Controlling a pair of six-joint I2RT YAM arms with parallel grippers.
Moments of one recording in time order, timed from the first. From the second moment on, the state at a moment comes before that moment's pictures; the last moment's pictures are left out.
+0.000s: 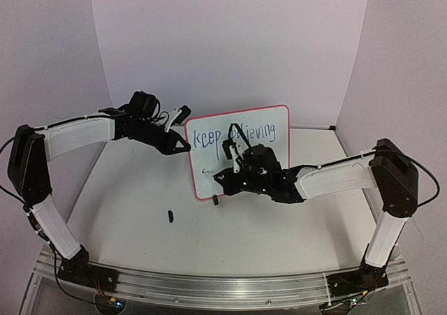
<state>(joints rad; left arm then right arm) -0.52 1.68 1.35 -0.44 0.52 0.10 0.94 1.83 1.08 0.29 0.03 0.40</state>
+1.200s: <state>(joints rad) -0.52 1.68 1.35 -0.44 0.52 0.10 0.97 1.84 1.09 0.25 0.04 0.38</state>
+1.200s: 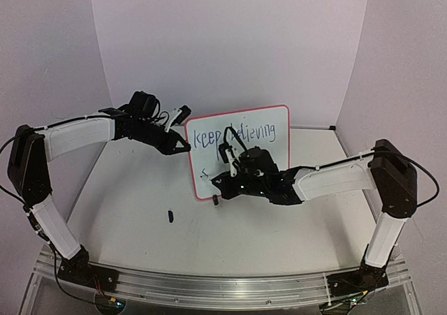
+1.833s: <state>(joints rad) -0.52 1.68 1.35 -0.44 0.52 0.10 0.97 1.84 1.09 0.25 0.06 0.39</state>
